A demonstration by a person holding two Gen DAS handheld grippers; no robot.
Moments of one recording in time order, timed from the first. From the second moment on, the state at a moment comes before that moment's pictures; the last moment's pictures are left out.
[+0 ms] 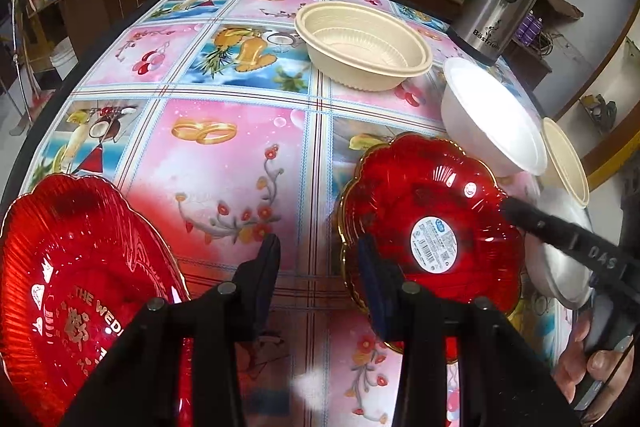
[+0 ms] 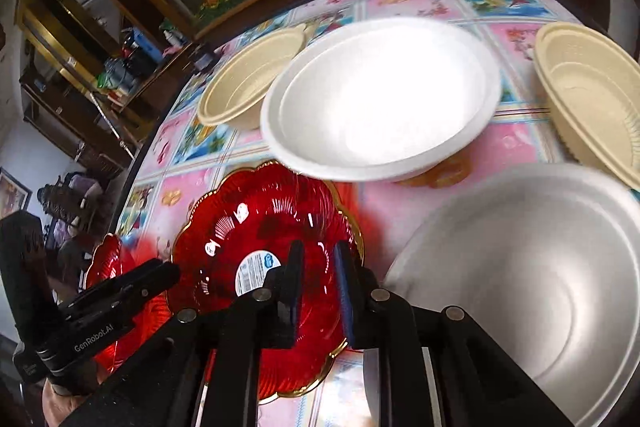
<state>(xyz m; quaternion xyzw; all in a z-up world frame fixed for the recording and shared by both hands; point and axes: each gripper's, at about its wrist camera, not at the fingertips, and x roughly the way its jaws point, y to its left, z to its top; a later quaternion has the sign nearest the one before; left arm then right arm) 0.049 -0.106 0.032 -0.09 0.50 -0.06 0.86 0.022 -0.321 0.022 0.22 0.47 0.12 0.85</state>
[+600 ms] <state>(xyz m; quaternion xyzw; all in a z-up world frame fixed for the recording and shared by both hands) 0.053 -0.133 0.029 -0.07 0.51 -0.09 0.85 0.026 -0.319 0.027 0.17 0.47 0.09 0.86</state>
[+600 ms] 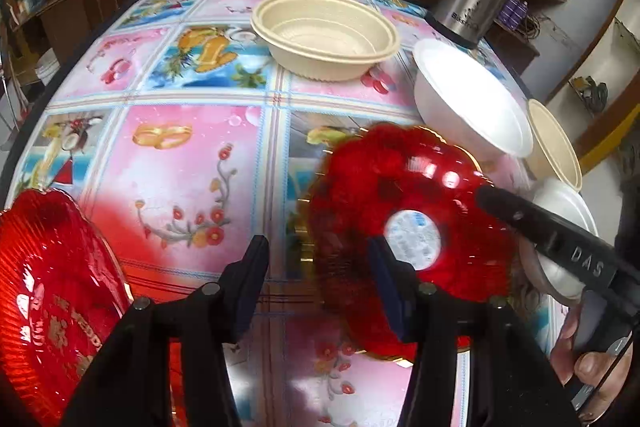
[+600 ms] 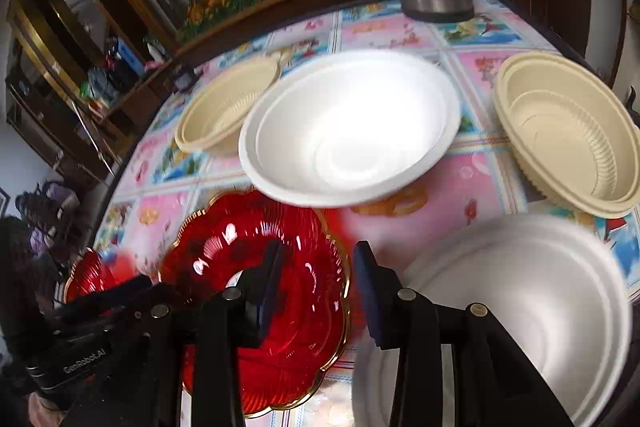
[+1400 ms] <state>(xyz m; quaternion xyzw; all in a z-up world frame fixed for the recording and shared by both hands) 0.040 -0.115 0.047 -0.06 0.48 -0.05 0.88 0.011 -0.314 0.038 0.21 0.43 0.16 0.86</state>
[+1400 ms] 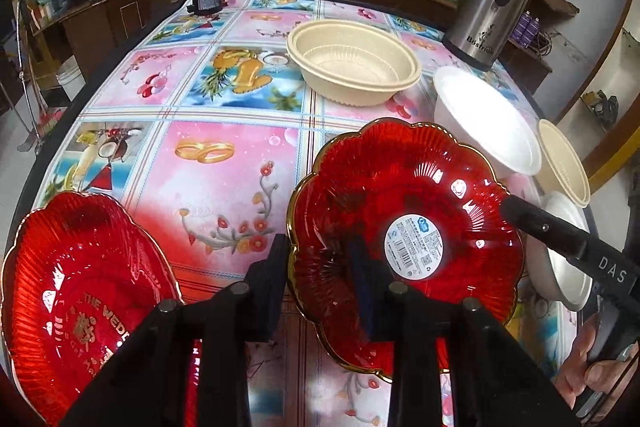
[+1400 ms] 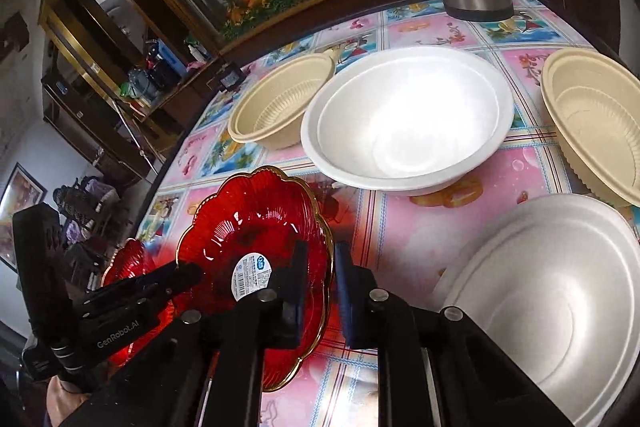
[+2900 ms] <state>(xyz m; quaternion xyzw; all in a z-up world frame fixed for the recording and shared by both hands) -0.072 0.092 0.051 -0.16 0.43 0.12 0.88 -0.012 -0.081 0.032 0.09 0.46 0.32 0.82</state>
